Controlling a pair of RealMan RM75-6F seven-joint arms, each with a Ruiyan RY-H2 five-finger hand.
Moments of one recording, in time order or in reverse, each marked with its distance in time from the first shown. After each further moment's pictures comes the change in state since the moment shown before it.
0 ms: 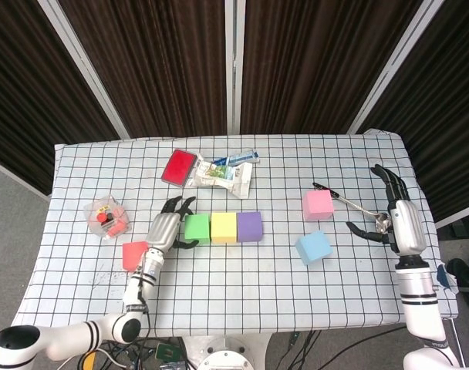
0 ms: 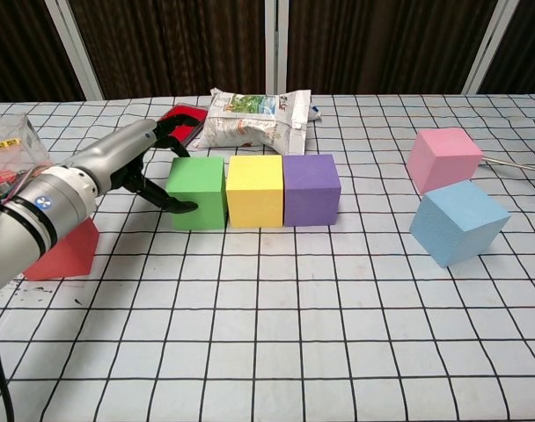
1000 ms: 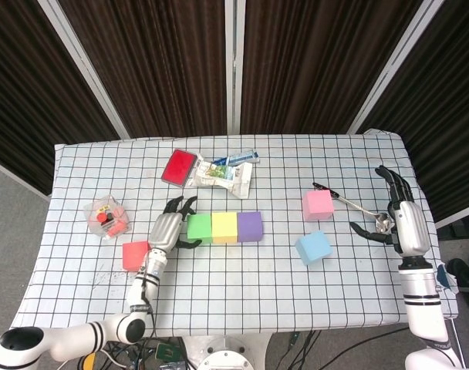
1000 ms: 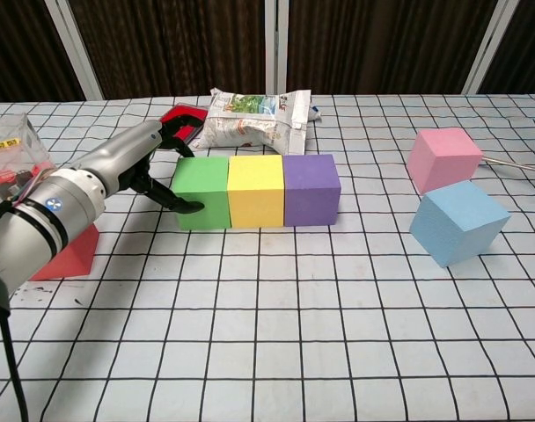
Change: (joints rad) left arm 0.003 -0.027 -0.027 0.000 -0.012 -0.001 0.022; right arm -0.013 -0.002 -0.001 0.018 0.001 -0.002 0.007
